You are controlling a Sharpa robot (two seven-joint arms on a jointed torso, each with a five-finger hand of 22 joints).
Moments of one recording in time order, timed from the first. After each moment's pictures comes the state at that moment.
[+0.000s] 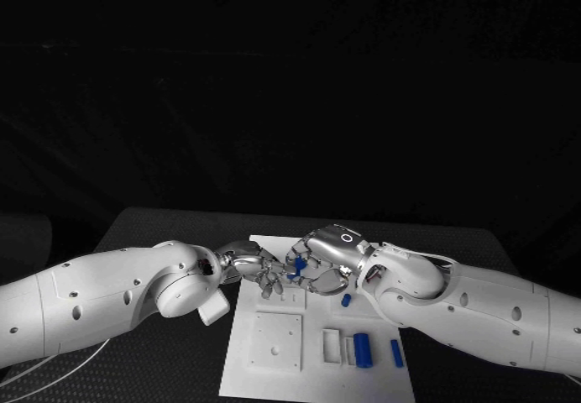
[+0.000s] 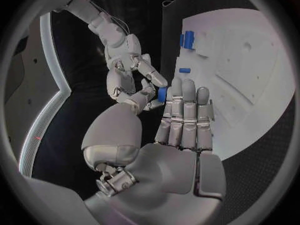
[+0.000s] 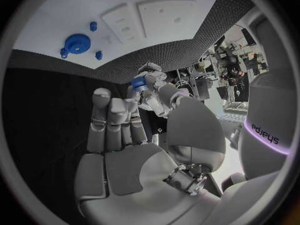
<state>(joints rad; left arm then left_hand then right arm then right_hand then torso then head) 1.30 -0.81 -0.19 1.52 -0.43 -0.01 -0.08 0.93 -0.05 0.43 -0.06 0.12 0.94 0.12 0.31 0.52 1.18 0.03 0.45 0.37 1.03 -0.03 0.91 0.63 0.04 0.80 -0.09 0.74 1.31 1.17 -0.66 -0.08 1.51 -1.74 -0.46 0.03 0.99 -0.24 0.72 -0.17 0.20 1.01 0.08 0.34 0.51 0.96 -0.01 1.28 0.86 1.22 -0.12 1.27 0.99 0.25 1.15 -0.03 0.92 1.31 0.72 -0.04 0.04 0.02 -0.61</state>
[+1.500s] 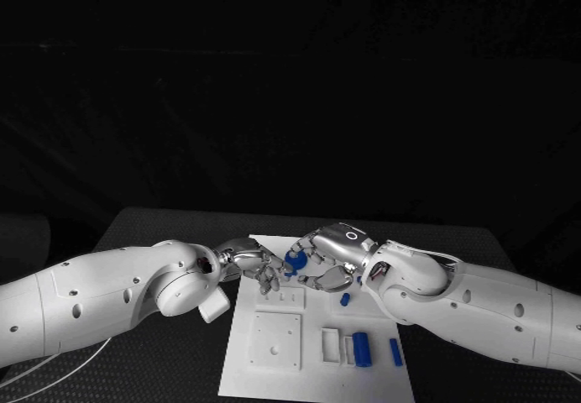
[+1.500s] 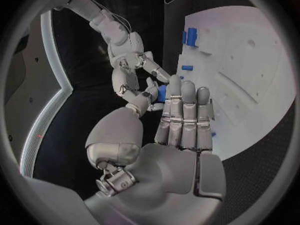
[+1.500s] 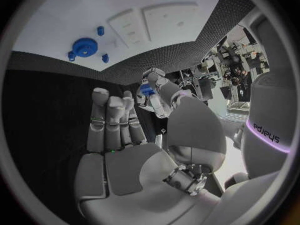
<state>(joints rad) 1.30 -0.80 -0.19 1.51 -0.41 -0.02 -0.06 0.90 0.10 0.49 -0.27 0.35 1.04 0.10 0.36 0.51 1.28 0.00 0.49 0.36 1.07 -0.05 0.98 0.68 0.04 0.82 -0.10 0.77 1.31 1.17 -0.67 -0.08 1.50 -1.72 -0.45 0.02 0.98 -0.28 0.65 -0.20 0.21 0.86 0.13 0.22 0.46 0.89 0.06 1.25 0.86 1.17 -0.05 1.23 0.98 0.25 1.10 -0.01 0.88 1.31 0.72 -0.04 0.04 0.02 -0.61</state>
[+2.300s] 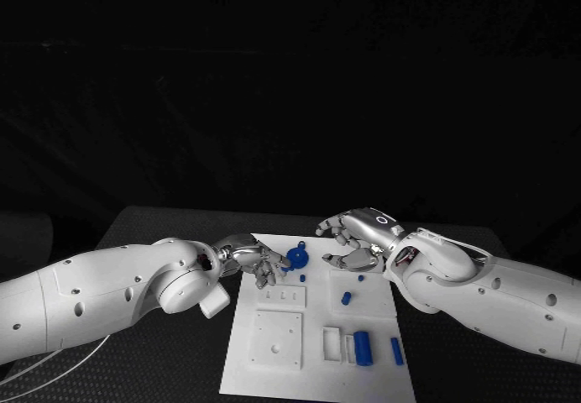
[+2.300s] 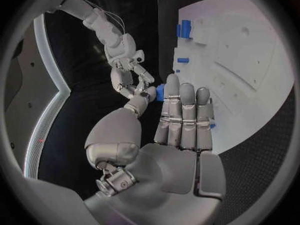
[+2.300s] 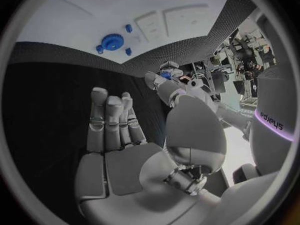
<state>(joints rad) 1.30 -0.80 -0.19 1.50 -0.45 -0.07 -0.07 0.86 0.09 0.49 -0.28 0.38 1.09 0.08 0.38 0.51 1.32 -0.02 0.52 0.38 1.09 -0.08 1.04 0.70 0.03 0.84 -0.10 0.82 1.31 1.17 -0.75 -0.04 1.48 -1.64 -0.49 0.02 1.03 -0.29 0.65 -0.18 0.29 0.82 0.16 0.22 0.45 0.87 0.07 1.26 0.84 1.16 -0.04 1.23 0.98 0.24 1.09 0.01 0.87 1.31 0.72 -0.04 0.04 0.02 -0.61</state>
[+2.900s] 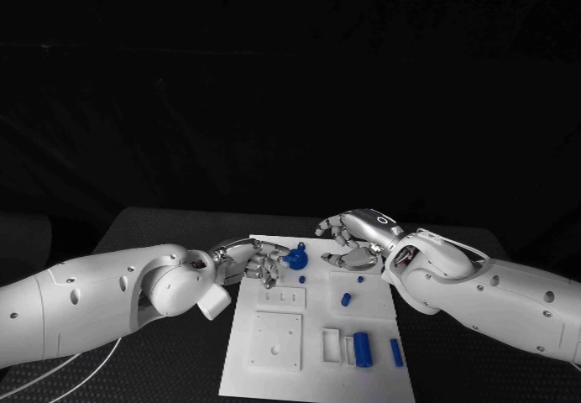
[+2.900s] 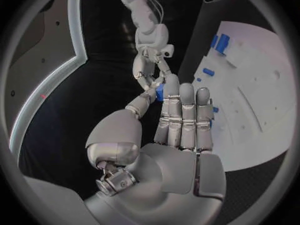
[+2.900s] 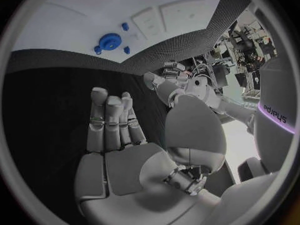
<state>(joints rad) 1.30 -0.81 -0.23 1.47 -0.03 0.09 0.06 0.83 0.12 0.50 -0.26 0.25 1.09 0.08 0.38 0.52 1.29 -0.01 0.52 0.38 1.06 -0.07 1.04 0.69 0.03 0.82 -0.10 0.82 1.31 1.17 -0.75 -0.04 1.47 -1.56 -0.49 0.03 1.04 -0.28 0.66 -0.18 0.27 0.82 0.16 0.23 0.45 0.87 0.07 1.27 0.84 1.16 -0.04 1.23 0.98 0.24 1.09 0.01 0.87 1.31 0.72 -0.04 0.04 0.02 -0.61</state>
